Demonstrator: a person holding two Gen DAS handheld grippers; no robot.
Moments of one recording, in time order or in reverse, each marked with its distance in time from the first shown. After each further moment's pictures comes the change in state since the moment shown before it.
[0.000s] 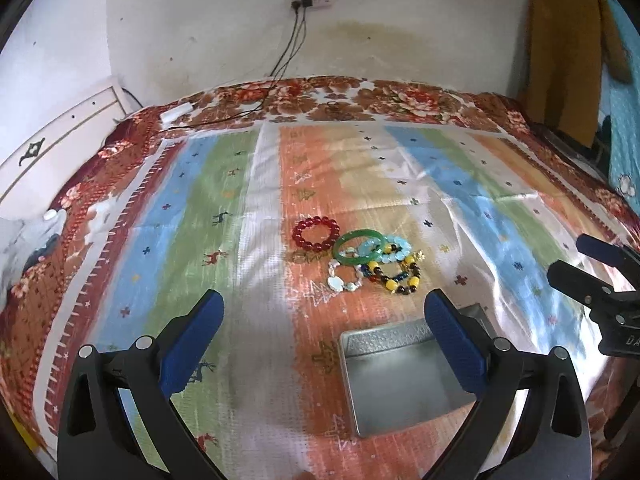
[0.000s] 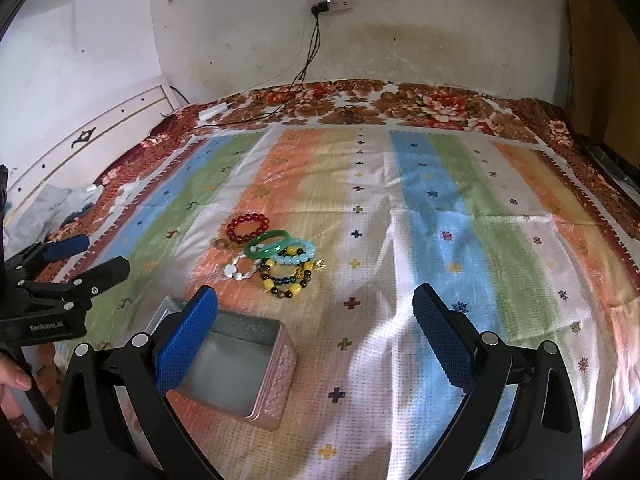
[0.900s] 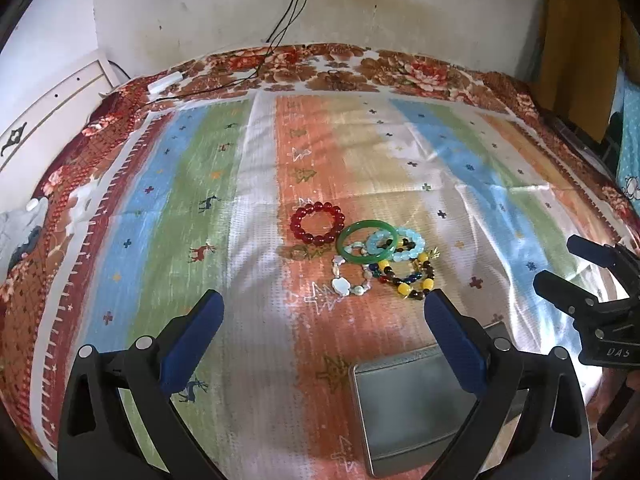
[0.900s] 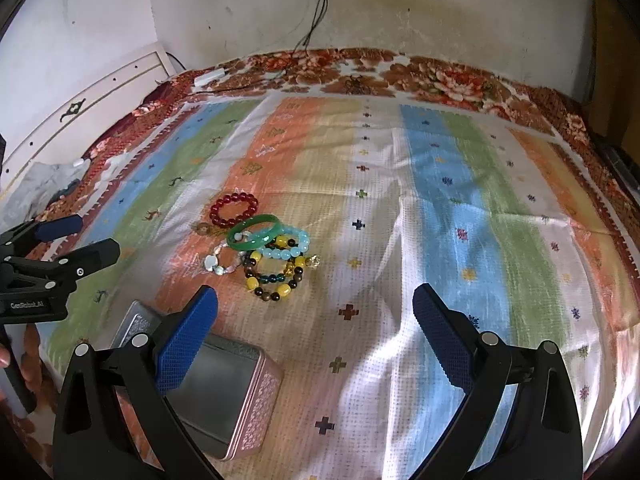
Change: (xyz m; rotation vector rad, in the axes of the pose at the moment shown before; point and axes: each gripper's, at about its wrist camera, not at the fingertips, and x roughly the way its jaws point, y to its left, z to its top) left arm 0.050 0.011 0.025 -0.013 0.140 -0.031; right arm 0.058 -0.002 0.021 -0.034 0.138 0.005
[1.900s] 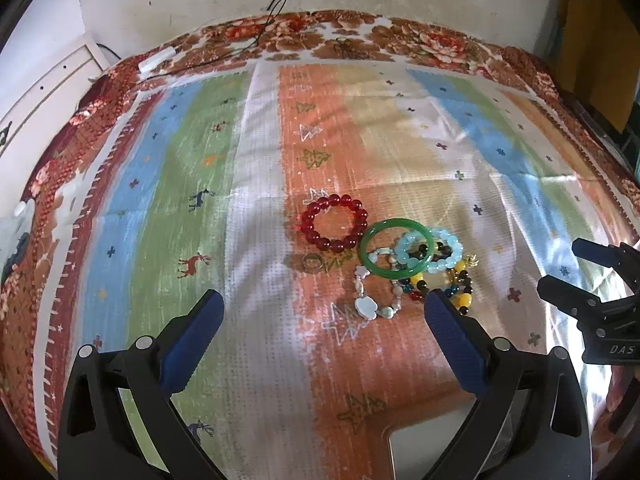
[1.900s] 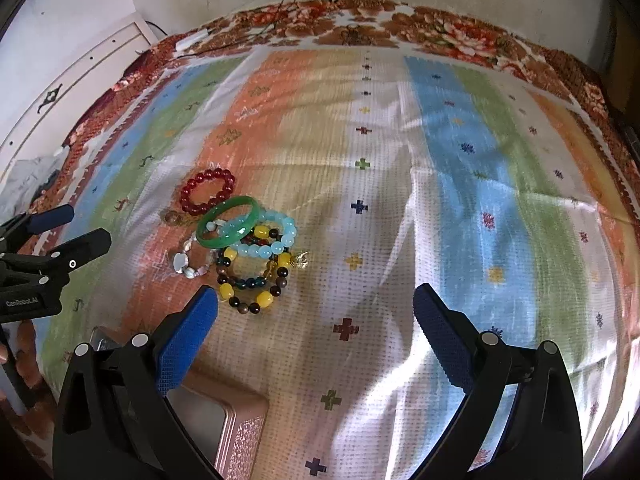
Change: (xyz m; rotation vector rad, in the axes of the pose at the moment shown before) left arm 0.060 0.014 0.031 0.000 0.115 0.018; right arm 0.066 -0.011 0.026 0.029 0.177 0.006
